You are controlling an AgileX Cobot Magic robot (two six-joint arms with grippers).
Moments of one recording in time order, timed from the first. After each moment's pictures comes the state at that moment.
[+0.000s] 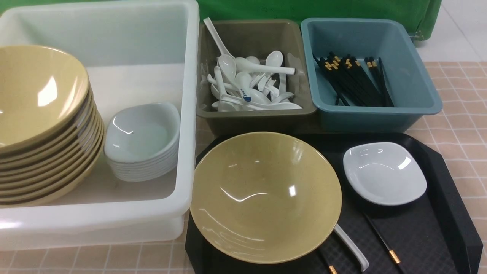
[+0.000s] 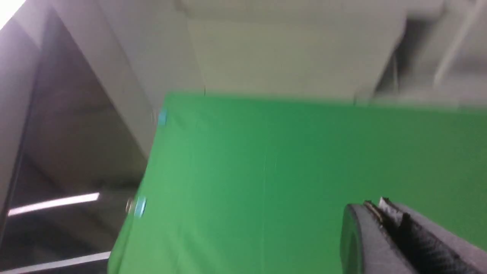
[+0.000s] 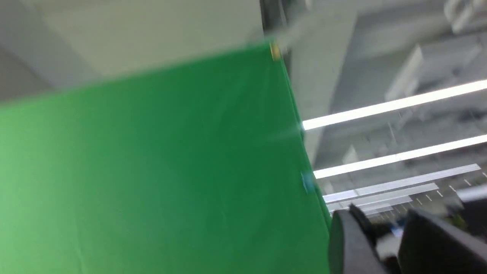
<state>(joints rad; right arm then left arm) -0.09 -0.01 0.02 -0.02 -0.68 0.31 0.02 -0.01 -0.03 -0.13 -0.81 0.02</state>
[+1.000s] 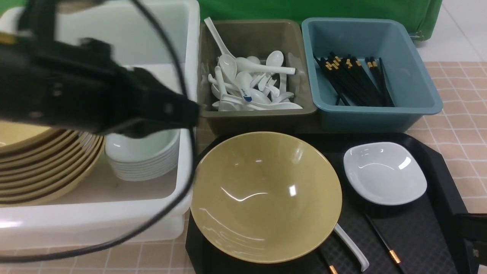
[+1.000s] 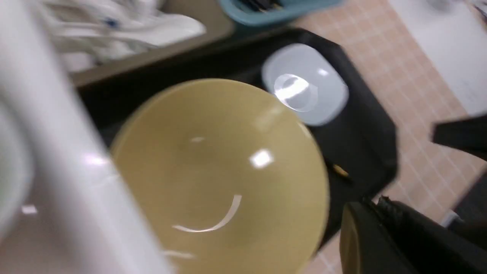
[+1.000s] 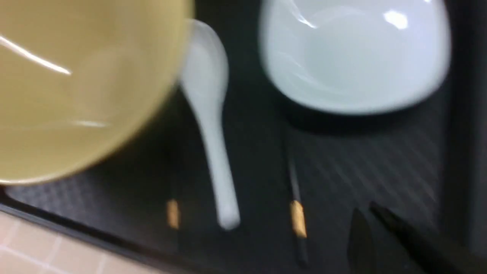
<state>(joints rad) -0.09 0.76 -0.41 0.70 0.67 -0.67 -0.37 1.17 -1.14 -0.69 0.97 0.38</state>
